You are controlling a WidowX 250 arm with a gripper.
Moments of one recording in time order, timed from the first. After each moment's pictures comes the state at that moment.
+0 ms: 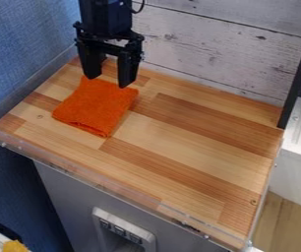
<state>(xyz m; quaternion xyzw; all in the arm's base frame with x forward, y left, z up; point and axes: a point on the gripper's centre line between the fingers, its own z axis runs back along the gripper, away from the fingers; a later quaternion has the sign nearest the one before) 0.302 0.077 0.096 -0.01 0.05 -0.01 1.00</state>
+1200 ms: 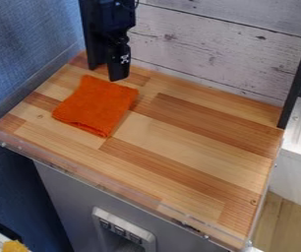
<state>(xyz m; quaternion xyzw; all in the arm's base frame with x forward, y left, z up) 0.334 0.095 0.088 0.01 -0.01 -0.29 0.96</state>
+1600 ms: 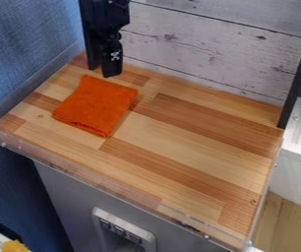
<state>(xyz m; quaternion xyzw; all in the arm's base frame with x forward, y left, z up) 0.338 0.107 0.085 0.00 -0.02 -0.33 0.94</state>
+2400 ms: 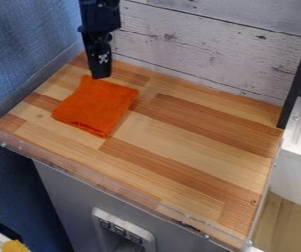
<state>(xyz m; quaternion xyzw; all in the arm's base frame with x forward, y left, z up) 0.329 0.117 0.076 -0.02 -0.01 -0.36 0.93</state>
